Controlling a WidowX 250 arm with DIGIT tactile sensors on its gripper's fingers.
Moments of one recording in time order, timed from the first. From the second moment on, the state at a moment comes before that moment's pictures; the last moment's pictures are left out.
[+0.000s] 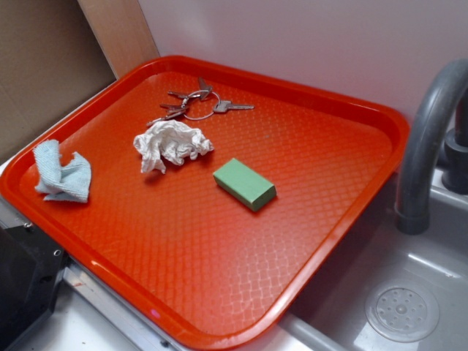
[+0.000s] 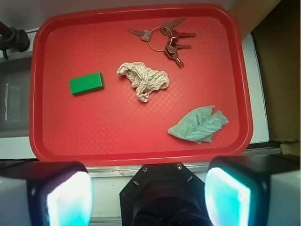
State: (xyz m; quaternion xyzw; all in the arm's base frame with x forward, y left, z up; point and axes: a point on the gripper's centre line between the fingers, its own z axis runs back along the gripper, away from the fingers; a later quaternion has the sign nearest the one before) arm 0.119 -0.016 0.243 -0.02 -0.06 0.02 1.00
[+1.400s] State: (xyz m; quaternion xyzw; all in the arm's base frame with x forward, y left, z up) arm 0.147 0.033 0.165 0.04 -0.05 -0.23 0.97
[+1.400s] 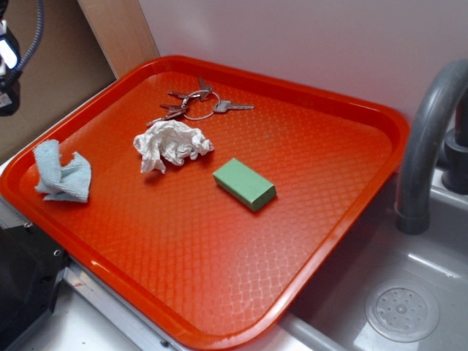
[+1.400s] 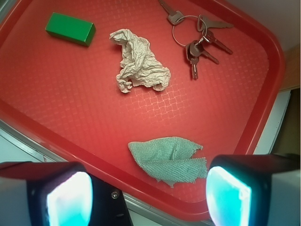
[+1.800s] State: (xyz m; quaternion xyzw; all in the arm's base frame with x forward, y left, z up) arm 0.156 0.070 0.063 0.10 0.02 -0.19 0.98
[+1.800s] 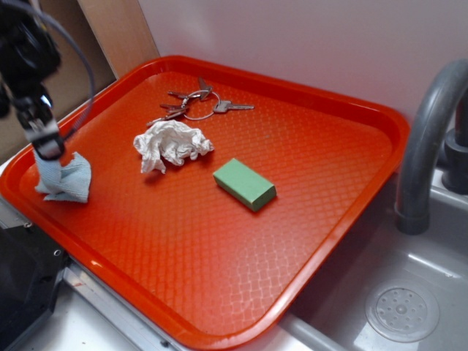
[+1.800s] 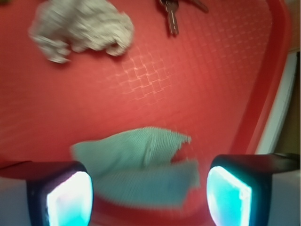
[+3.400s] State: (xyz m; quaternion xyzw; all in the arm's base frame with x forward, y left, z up) arm 0.147 0.075 0.072 -0.01 0.02 0.00 1.00
